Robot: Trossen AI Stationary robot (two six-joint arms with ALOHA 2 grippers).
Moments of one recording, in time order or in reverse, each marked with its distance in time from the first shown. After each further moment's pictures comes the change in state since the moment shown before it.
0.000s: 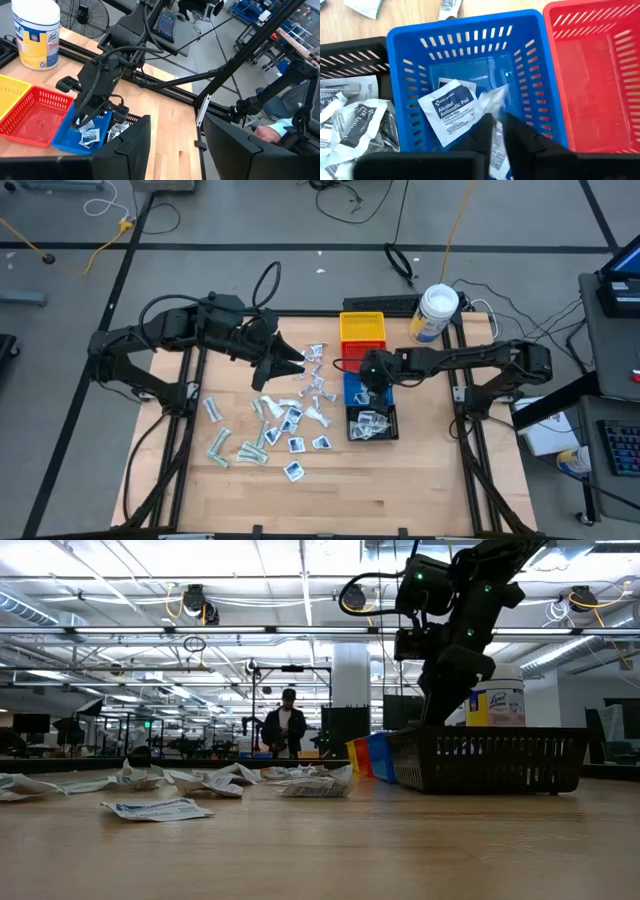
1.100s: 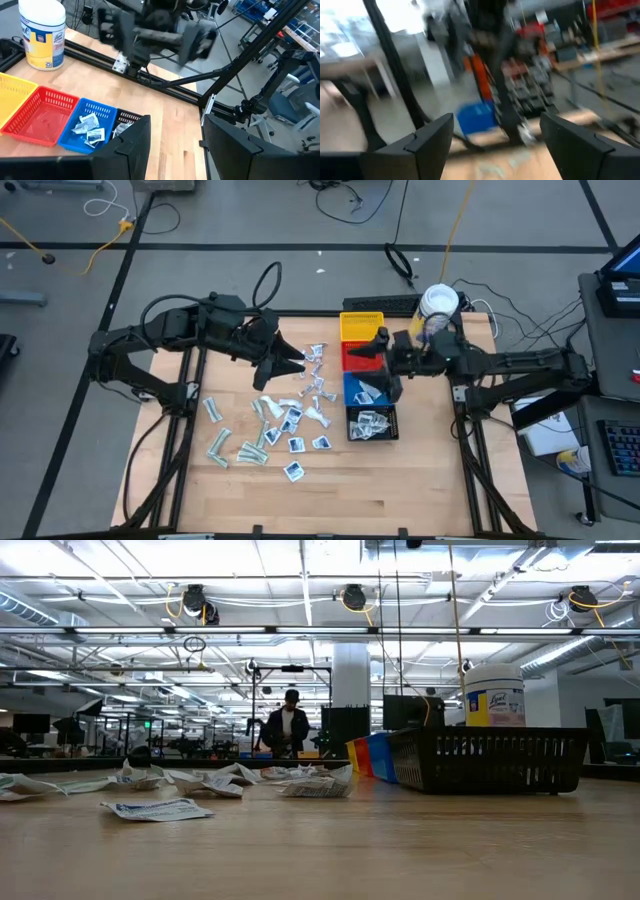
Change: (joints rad) left arm 0.000 0.002 0.000 -0.008 -0.020 0.013; right arm 0.141 -0.367 0.013 0.873 -0.130 0.360
